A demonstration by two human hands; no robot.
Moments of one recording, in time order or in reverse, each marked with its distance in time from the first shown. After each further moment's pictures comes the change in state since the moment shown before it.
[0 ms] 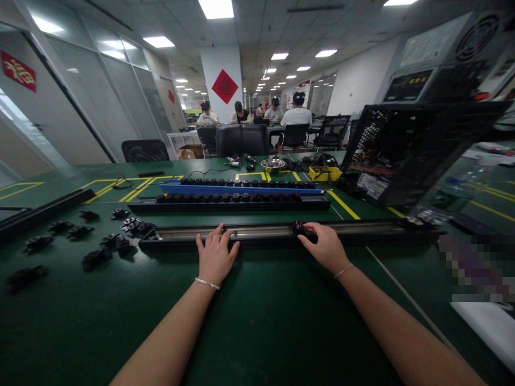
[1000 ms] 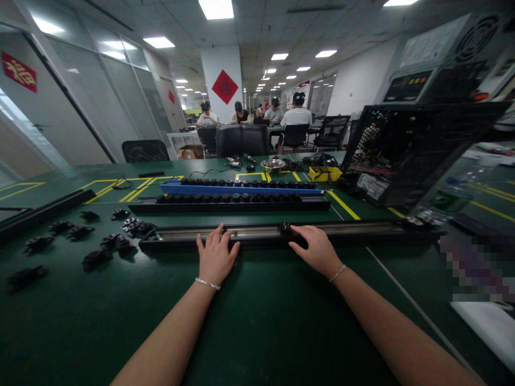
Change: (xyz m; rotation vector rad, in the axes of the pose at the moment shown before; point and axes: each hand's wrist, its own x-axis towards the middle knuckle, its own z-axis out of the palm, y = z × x) left_hand 0.000 0.000 -0.001 0.003 0.002 0.002; right_hand -0.004 -0.019 0.003 -0.012 -0.087 -0.134
